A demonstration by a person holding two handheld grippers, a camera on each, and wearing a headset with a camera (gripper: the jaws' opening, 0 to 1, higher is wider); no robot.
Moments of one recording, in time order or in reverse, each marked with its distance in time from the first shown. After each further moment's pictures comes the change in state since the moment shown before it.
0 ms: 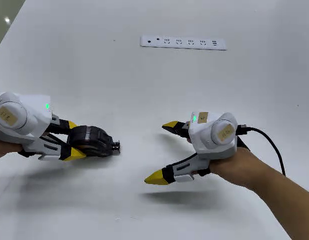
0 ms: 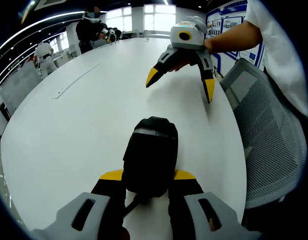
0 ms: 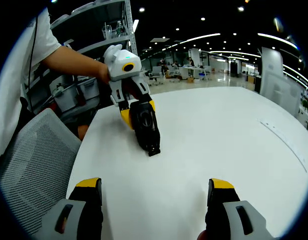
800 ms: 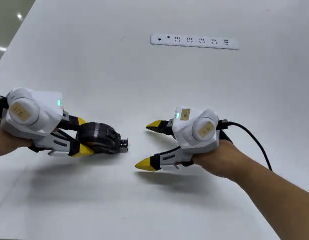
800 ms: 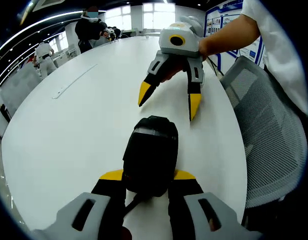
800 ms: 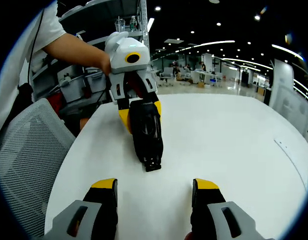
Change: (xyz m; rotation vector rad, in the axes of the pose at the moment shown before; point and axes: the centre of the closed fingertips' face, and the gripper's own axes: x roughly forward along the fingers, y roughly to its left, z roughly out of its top) left arm 0.002 0.000 -0.002 0.007 0.018 0.004; right arm 0.047 -0.004 0.014 -0.128 0.003 0.045
